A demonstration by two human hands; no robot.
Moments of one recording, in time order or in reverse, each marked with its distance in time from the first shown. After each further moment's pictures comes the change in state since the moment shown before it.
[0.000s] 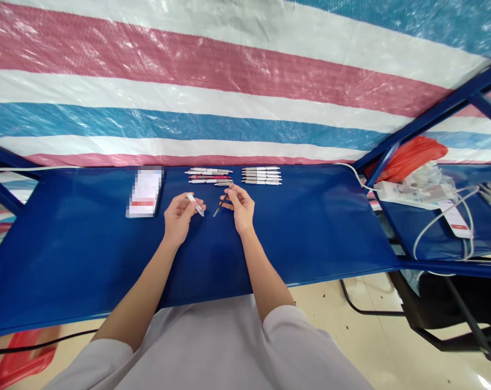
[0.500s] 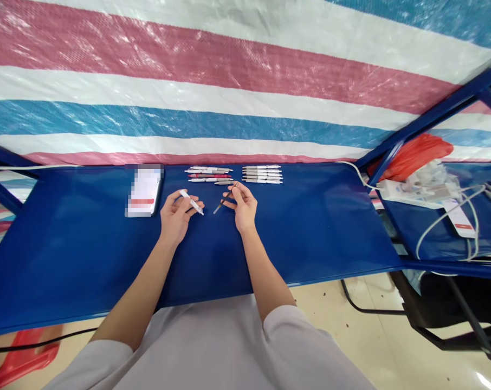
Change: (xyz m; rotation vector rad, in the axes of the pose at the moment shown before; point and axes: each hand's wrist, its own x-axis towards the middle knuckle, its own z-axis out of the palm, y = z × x) left_hand 0.005 0.008 0.000 -0.193 0.055 -0.112; right_hand 0.002 -0.004 -0.001 0.099 0.048 0.017
